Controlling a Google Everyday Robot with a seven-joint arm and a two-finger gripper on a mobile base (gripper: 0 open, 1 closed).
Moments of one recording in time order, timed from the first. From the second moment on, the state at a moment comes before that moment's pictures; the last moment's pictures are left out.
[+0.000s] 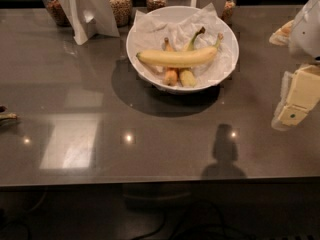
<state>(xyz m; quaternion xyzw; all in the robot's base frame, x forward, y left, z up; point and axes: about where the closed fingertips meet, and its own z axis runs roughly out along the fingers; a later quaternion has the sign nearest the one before) 0.438 -0.216 0.977 -0.60 0.78 -0.04 0.16</state>
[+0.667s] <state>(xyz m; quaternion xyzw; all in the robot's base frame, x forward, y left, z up) 0.453 -0.207 0.983 -0.61 0.77 -0.04 0.20</state>
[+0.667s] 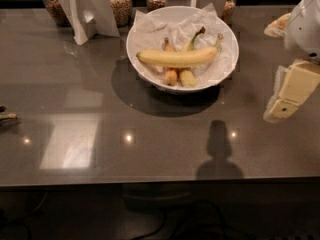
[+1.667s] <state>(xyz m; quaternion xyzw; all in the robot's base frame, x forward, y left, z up) 0.541 -0.148 1.007 -0.65 0.66 -0.03 0.37</state>
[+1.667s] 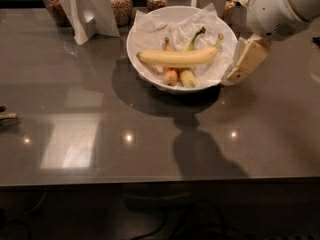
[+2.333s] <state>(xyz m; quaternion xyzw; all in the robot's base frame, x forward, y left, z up) 0.596 -0.112 1.000 -0.67 0.63 -0.05 0.39</state>
